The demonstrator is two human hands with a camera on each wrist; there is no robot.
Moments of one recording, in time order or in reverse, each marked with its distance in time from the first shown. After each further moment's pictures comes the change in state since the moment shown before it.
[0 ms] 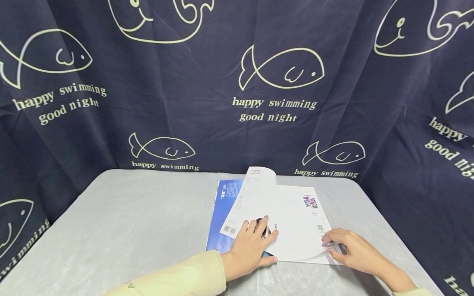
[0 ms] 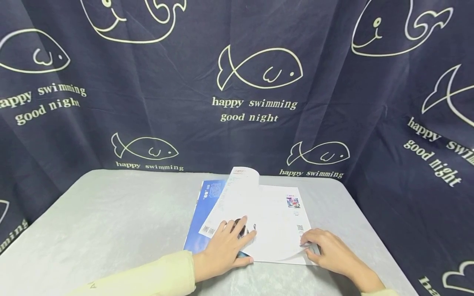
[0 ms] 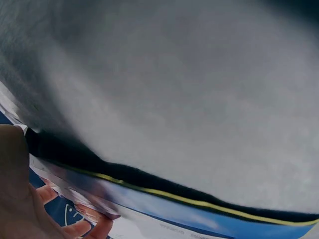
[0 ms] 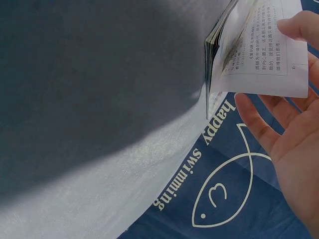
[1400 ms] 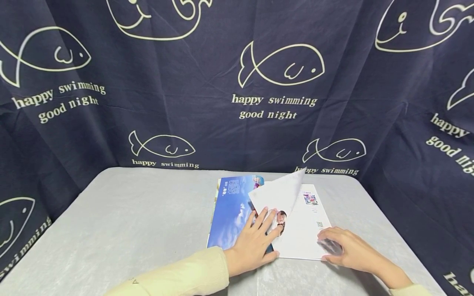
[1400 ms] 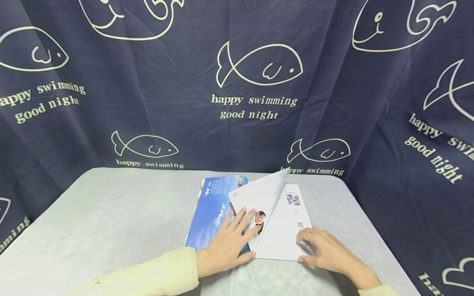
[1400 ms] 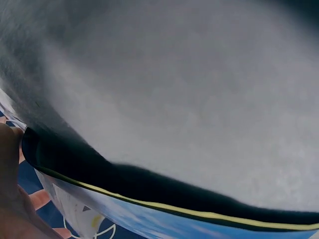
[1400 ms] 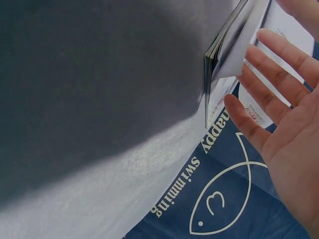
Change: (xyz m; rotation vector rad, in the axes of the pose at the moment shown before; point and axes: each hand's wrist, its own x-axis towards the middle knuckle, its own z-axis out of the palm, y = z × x) left_hand 0.009 0.002 -0.003 -0.066 -0.021 0.031; right_hand 0.000 -0.002 0.007 0.033 -0.041 -0.045
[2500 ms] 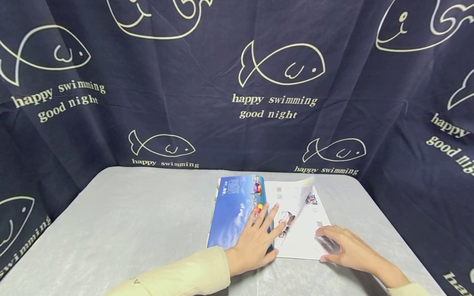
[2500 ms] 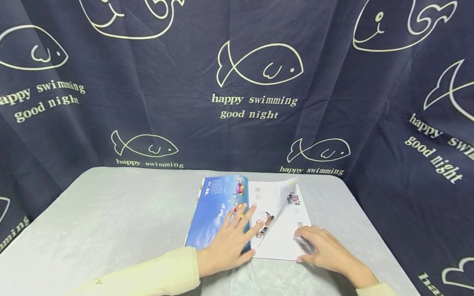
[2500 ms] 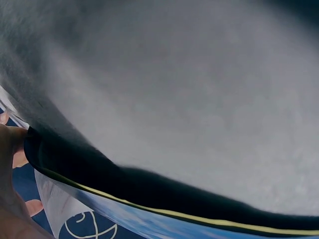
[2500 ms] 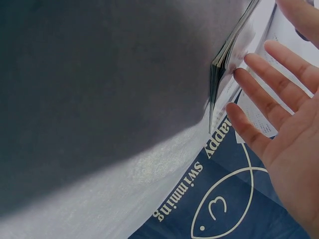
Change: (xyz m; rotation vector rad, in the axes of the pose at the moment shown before) left_hand 0.003 0.000 0.000 -0.008 0.094 0.003; right_hand 0.000 -0.003 0.001 -0.112 0.002 0.071
